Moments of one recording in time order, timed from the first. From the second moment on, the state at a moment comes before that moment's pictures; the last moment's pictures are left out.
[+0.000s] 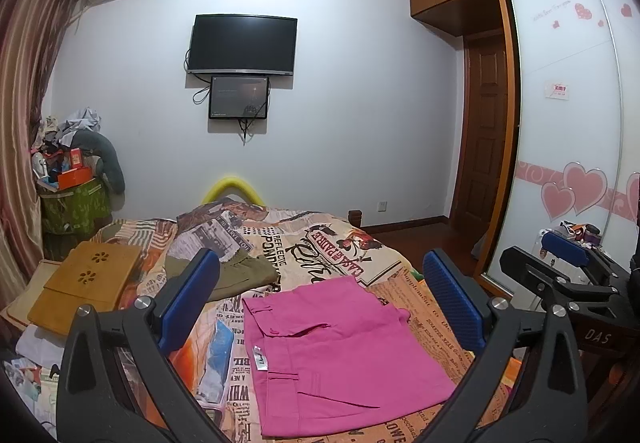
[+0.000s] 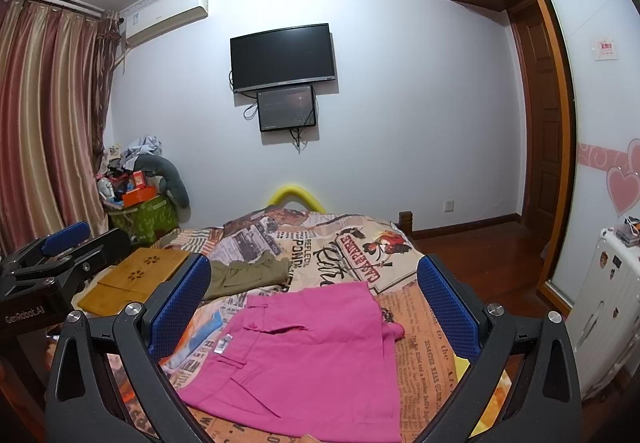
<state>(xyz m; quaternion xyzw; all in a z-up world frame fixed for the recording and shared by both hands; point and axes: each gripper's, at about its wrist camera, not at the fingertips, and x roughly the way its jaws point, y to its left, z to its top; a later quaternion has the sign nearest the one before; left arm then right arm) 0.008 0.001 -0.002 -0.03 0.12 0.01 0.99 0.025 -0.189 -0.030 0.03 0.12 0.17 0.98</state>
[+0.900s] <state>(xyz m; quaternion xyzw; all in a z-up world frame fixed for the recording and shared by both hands) 0.001 -0.005 -0.003 -0.02 0.11 0.01 0.99 0.025 -0.188 -0.033 0.03 0.12 0.17 0.98</state>
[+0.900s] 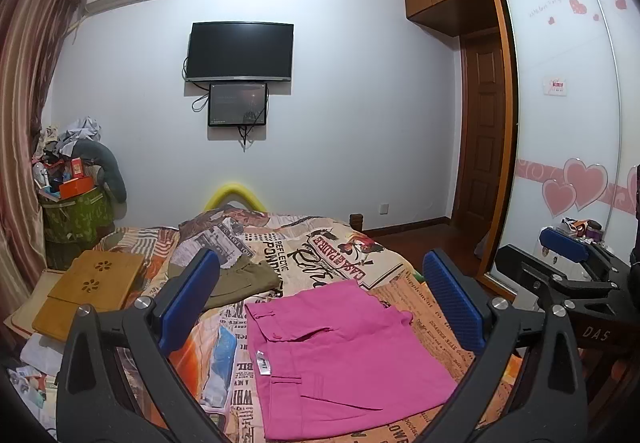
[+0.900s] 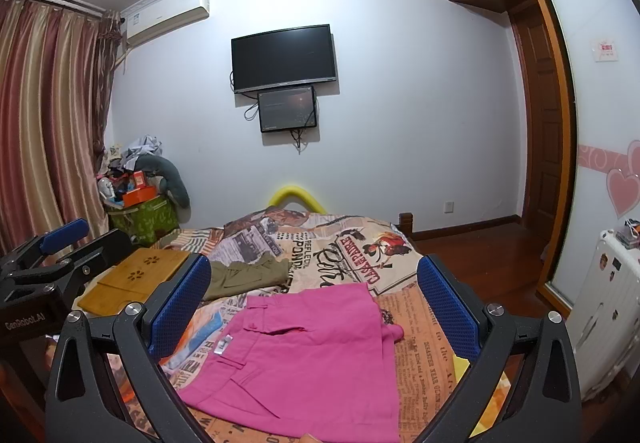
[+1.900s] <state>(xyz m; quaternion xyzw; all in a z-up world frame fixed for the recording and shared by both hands) 0.006 -0.002 0.003 -0.02 0.11 0.01 0.99 0.025 -0.189 -0.027 0.03 0.12 0.16 0.98</state>
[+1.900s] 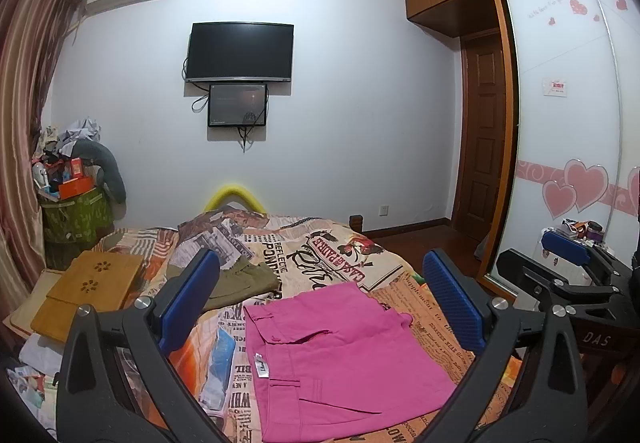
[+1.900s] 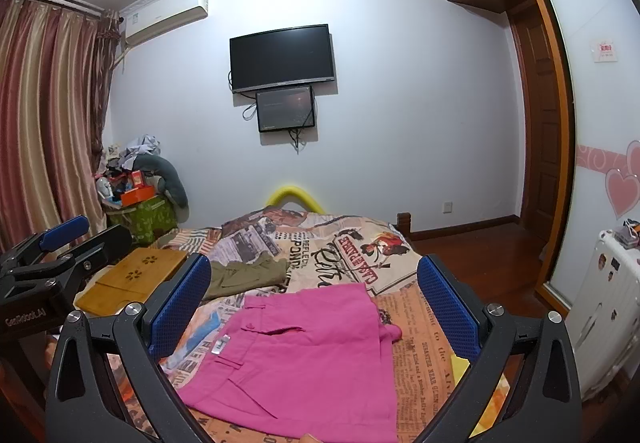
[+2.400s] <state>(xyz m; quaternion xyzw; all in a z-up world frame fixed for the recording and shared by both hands) 0.069 0.020 -0.044 -0.03 0.19 0.04 0.98 0.063 -0.194 -0.059 0.00 0.17 0.13 0.98</state>
